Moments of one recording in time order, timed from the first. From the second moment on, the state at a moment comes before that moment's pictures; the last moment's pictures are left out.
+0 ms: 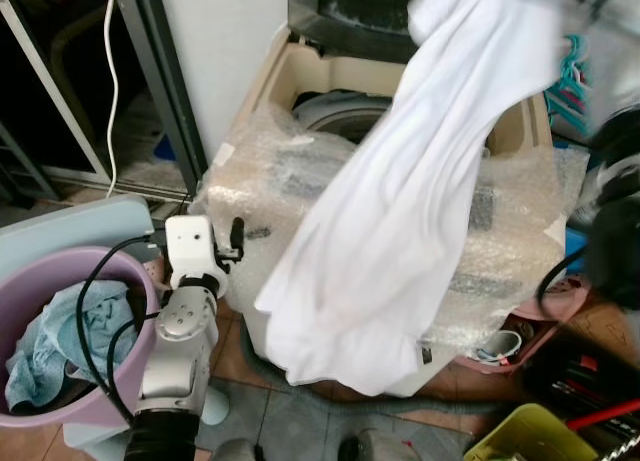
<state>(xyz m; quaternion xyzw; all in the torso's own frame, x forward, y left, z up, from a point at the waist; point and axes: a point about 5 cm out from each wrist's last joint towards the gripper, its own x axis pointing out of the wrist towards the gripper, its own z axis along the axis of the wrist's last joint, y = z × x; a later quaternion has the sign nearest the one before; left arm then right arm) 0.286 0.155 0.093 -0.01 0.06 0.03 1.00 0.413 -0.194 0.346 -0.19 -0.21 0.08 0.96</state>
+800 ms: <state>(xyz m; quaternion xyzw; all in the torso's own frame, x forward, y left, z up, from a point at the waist) 0.284 0.155 0.090 -0.01 0.07 0.03 1.00 0.409 -0.181 0.224 -0.12 -0.01 0.16 0.98</state>
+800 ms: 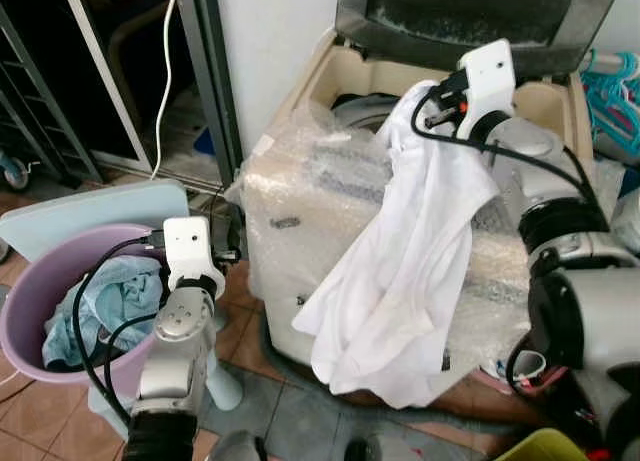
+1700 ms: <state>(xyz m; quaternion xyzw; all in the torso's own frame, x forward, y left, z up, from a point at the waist) 0.277 0.162 0.096 -0.01 0.05 0.04 1.00 0.401 -0.185 0.320 -0.20 -0.17 0.15 0.95</state>
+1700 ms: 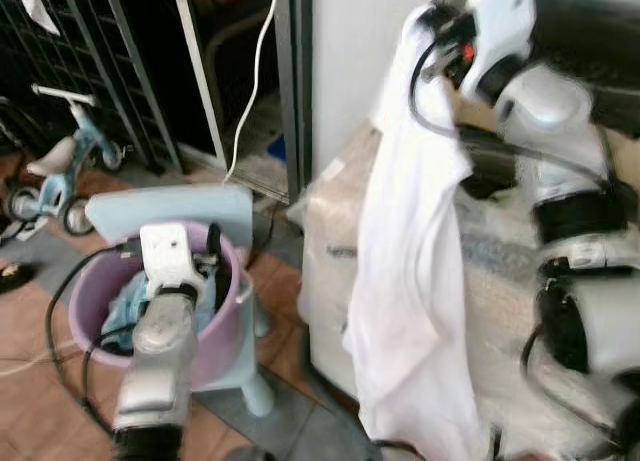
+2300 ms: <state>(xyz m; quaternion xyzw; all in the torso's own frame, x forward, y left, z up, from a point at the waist) 0.277 0.159 0.096 -0.01 0.06 0.04 1.00 0.397 -0.286 0.310 -0.17 -0.10 -0.19 0.96</state>
